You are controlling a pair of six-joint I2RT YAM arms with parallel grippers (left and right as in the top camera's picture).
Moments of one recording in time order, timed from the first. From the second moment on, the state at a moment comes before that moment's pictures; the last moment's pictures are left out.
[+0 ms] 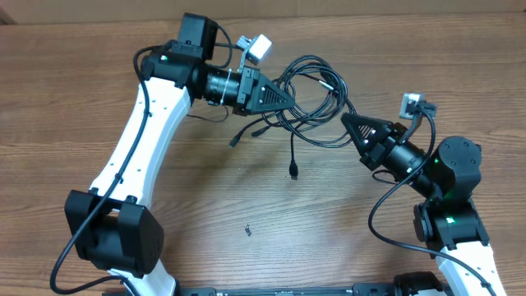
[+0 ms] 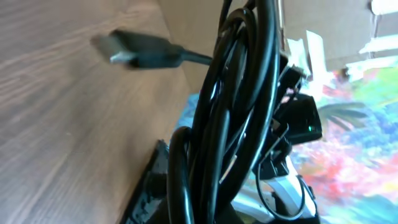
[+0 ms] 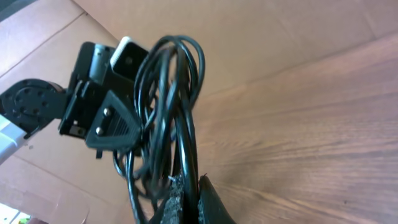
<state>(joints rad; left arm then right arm) -0.25 1.84 1.73 -1.01 1.32 -0.19 0.10 0.90 0.63 0.14 -0.68 0.70</state>
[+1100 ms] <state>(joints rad) -0.11 1.84 1.73 -0.97 1.20 -0.24 0.10 0.90 0.63 -0.10 -0.65 0.69</state>
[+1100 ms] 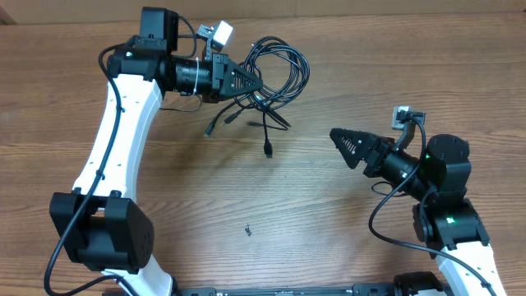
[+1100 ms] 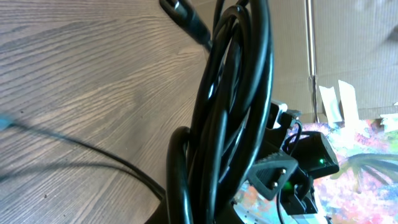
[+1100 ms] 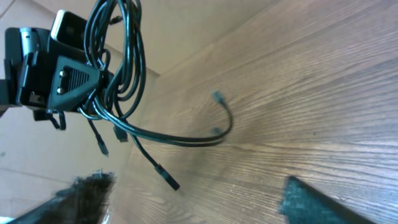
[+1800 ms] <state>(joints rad) -0.16 1.84 1.73 -1.12 1.15 -0.05 0.10 0.90 0.63 -0.10 -0.65 0.69</state>
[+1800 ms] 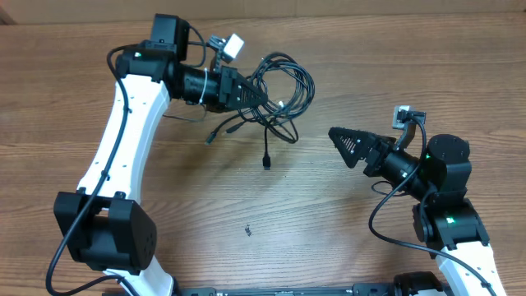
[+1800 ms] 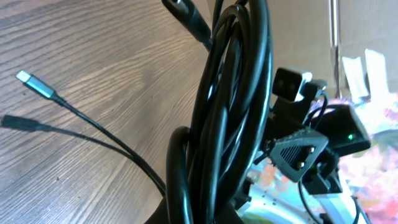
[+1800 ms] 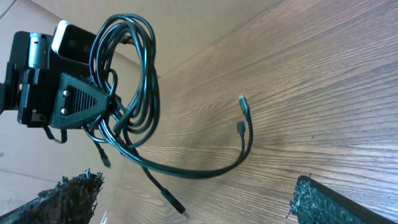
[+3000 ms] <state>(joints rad) -0.33 1.84 1.73 -1.10 1.26 0.08 0.10 0.90 0.63 -0.09 -0.63 0.72</state>
